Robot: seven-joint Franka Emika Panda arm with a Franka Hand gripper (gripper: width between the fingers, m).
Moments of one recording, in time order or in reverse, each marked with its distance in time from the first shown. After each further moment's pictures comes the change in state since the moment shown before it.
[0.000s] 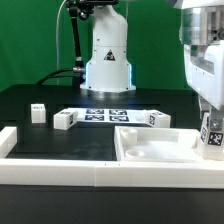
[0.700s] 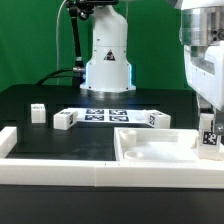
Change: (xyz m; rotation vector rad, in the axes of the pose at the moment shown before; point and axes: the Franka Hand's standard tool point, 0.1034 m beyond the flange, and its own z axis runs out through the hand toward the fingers) arm -0.002 0.000 0.000 -0.001 -0.010 -0.077
